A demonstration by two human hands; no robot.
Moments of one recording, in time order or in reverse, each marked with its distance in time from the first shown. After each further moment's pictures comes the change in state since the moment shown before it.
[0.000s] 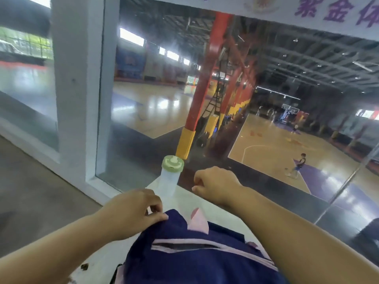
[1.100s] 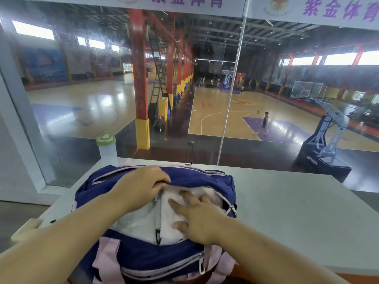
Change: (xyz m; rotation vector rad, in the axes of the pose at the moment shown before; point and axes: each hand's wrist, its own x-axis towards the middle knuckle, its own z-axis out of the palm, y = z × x) left_hand -0.078 0.207 0.029 0.022 -0.022 0.412; right_hand -0.330 -0.030 0.032 0.236 -0.331 0.255
